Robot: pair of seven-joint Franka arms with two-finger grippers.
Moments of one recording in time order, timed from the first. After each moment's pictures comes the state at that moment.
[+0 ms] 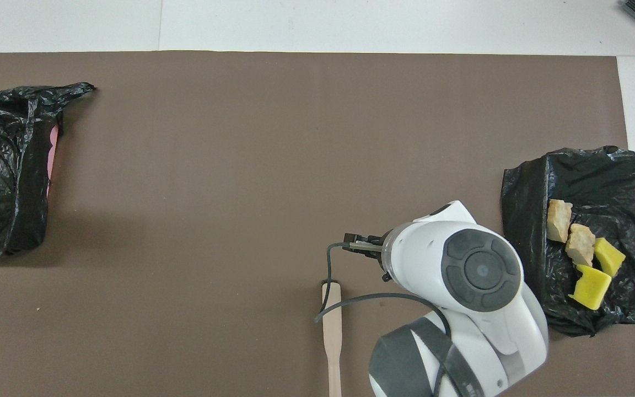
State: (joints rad) left arm 0.30 0.36 0.04 -1.36 0.99 2.04 1.66; right arm 0.00 -0.11 0.50 -2.08 0.08 2.09 0.69
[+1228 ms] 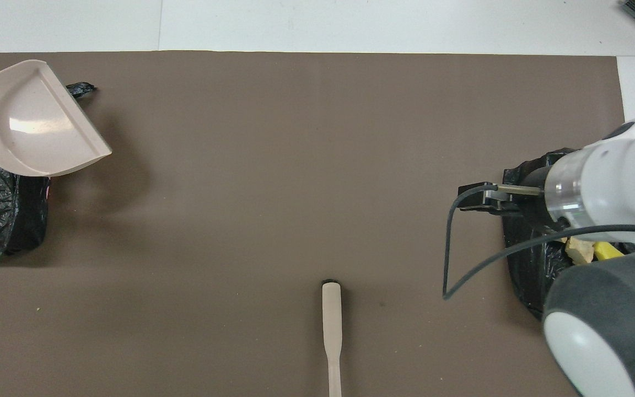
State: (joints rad) left arm 0.14 0.17 0.02 -1.69 0.27 1.93 1.04; right arm -0.02 -0.12 0.22 -1.73 0.07 1.68 0.35
